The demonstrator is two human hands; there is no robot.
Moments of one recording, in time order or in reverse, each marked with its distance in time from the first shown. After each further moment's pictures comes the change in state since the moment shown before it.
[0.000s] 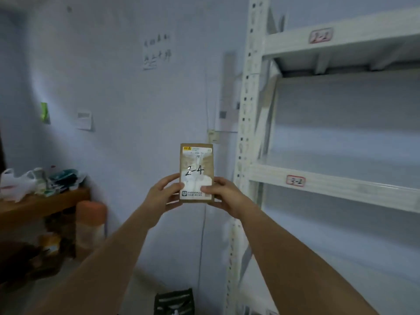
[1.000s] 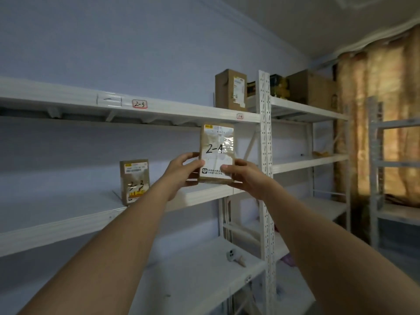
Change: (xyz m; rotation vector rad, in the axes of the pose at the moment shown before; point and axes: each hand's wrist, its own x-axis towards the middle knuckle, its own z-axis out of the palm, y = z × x) left_hand -0.381 0.171 0.741 -0.167 -1.175 0.260; right_hand -0.733 -0.212 -0.455 -0.300 1.132 -0.254
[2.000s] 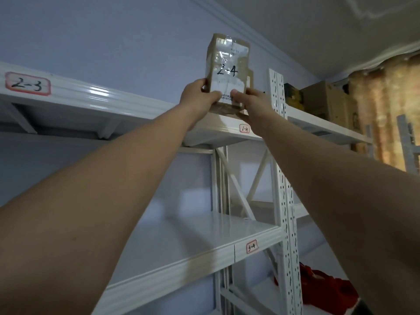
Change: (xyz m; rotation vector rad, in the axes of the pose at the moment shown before) left_hand 0.349 0.062 0.073 0.299 0.219 0.574; right_hand 0.305 -0.091 -0.120 0.007 0.242 -0.535
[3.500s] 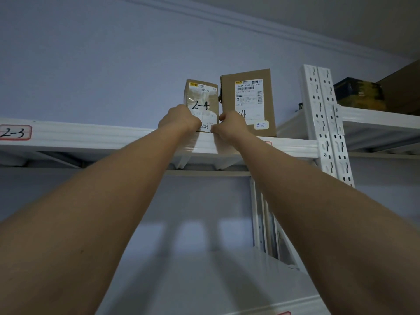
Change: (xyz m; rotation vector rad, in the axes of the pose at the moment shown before) left_hand 0.072 -0.030 0.028 0.881 0.269 -0.277; right_hand 0.132 0.079 0.023 -0.564 -0.175 -0.178
